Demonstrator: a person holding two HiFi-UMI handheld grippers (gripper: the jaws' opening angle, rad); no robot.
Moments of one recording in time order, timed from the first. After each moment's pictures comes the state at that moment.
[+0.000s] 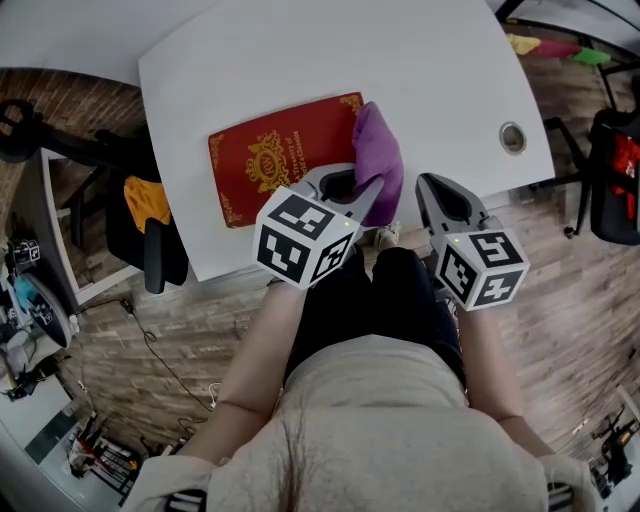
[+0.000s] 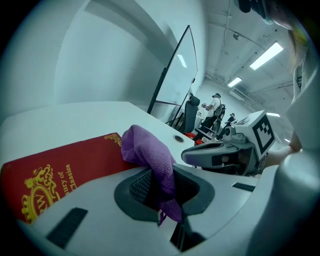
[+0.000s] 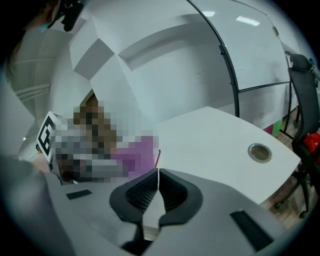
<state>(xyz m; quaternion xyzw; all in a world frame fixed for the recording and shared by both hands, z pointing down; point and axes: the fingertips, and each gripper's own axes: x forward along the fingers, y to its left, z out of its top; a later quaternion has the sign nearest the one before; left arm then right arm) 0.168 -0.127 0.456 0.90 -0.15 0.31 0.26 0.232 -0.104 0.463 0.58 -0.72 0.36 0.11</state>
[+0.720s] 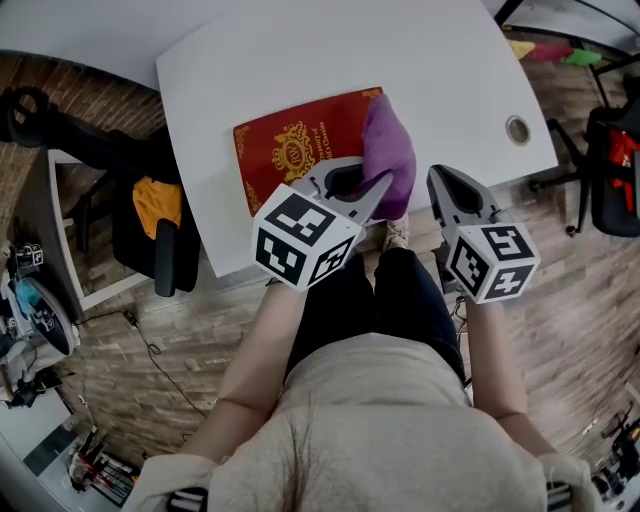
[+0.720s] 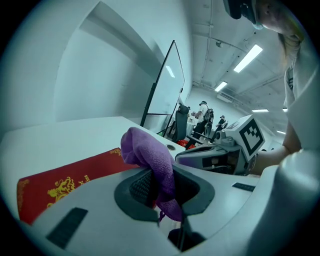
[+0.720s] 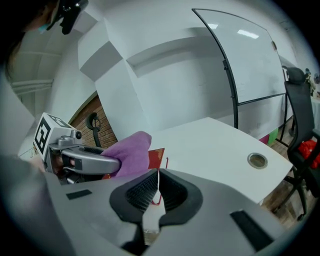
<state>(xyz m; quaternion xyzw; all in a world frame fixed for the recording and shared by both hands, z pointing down) 0.138 -0.115 0.412 0.94 -0.12 0.25 0.21 0.209 -0.097 0.434 0.61 -0.72 0.32 0.10</state>
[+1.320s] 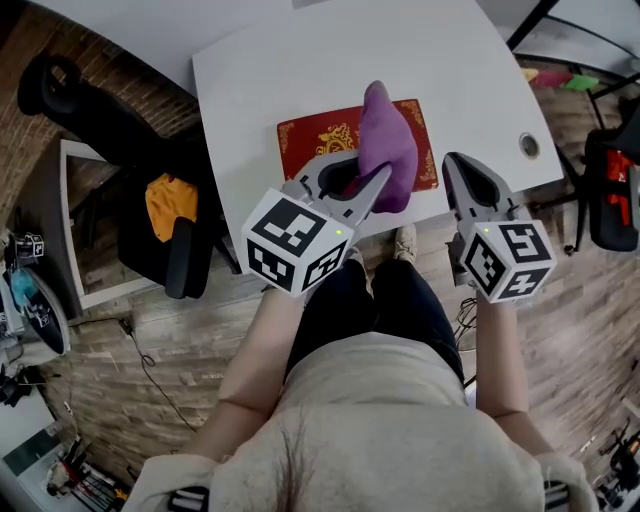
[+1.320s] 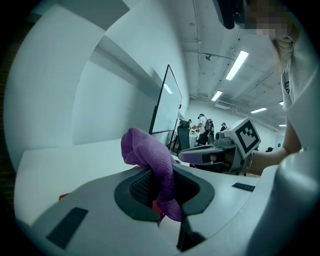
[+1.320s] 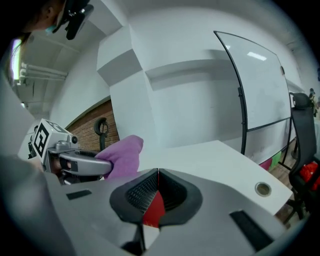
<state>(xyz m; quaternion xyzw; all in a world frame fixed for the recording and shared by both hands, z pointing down) 0.065 -0.135 0.352 0.96 -0.16 0.17 0.15 0.160 -0.121 0.365 0.63 -0.74 0.22 0.09</state>
